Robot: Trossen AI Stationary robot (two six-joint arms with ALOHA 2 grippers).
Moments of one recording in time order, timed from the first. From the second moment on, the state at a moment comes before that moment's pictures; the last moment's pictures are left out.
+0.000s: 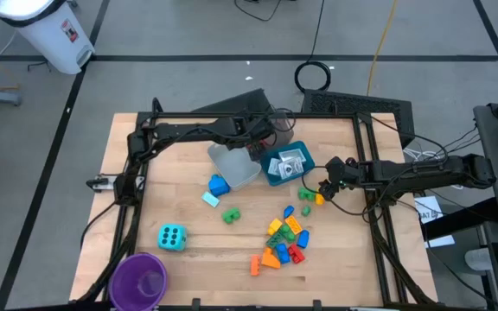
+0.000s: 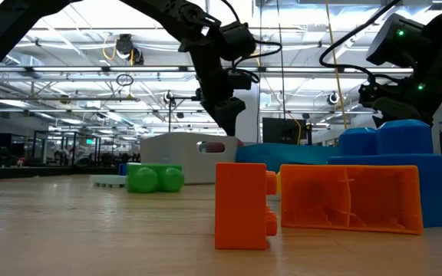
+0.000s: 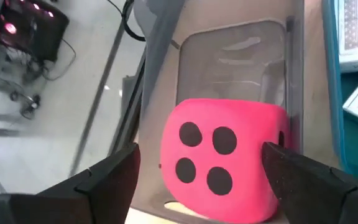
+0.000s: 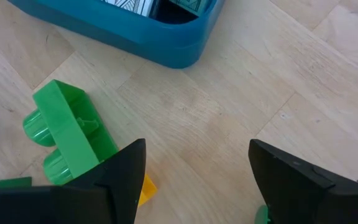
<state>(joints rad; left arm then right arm) 0.30 2.06 1.71 -0.64 -0.46 0.17 -0.10 0.86 0.36 -0.55 0.28 0.65</state>
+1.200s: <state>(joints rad) -0.62 1.64 1.40 -1.50 -0.12 -1.58 -0.10 0.86 0.36 -0.54 0.28 0.65</state>
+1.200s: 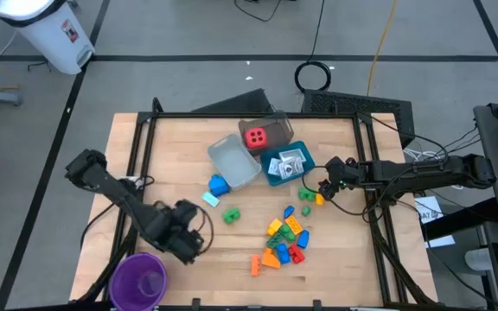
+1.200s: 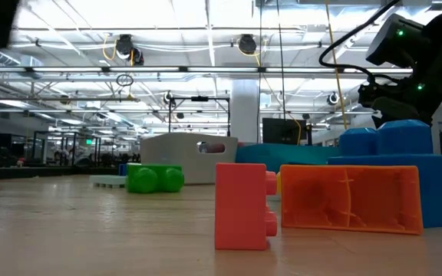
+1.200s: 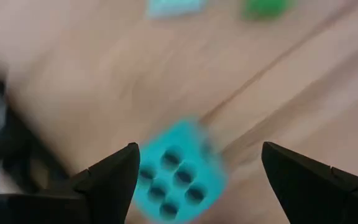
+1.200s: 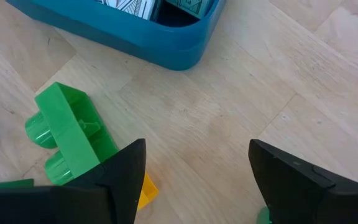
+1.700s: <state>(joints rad) -0.65 1.64 1.14 -1.11 0.00 -1.77 -0.10 0.86 0.36 -0.54 0.28 0.66</state>
